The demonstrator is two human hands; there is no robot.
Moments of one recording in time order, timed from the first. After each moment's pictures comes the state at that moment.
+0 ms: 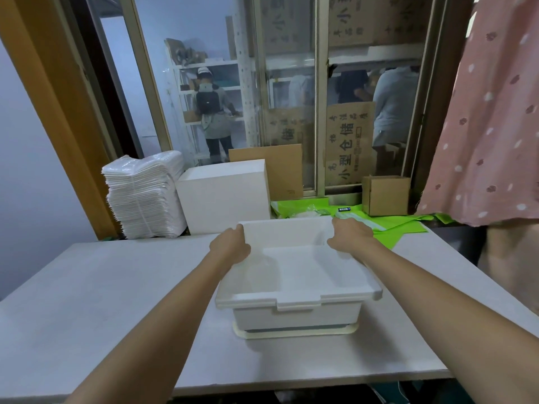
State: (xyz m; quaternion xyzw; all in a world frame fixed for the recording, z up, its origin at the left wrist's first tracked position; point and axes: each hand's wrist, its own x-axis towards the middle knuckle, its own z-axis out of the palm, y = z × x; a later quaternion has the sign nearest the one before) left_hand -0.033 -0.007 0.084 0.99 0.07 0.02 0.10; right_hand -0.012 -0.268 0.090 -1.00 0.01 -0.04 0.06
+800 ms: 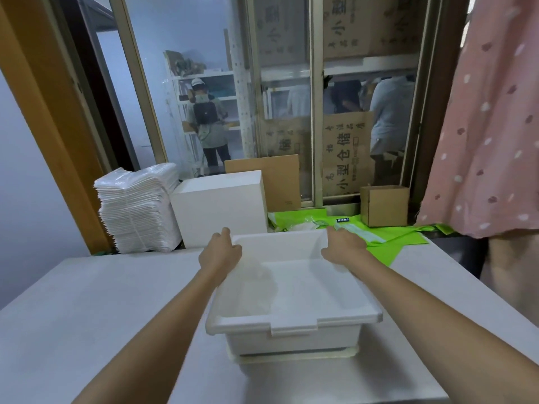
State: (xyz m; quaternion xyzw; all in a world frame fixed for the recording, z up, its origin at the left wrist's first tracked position) left_hand -0.019 0.000 0.084 0.97 0.13 0.11 0.19; right_hand 0.003 -0.262 0.090 -1.00 0.01 -0.02 0.08
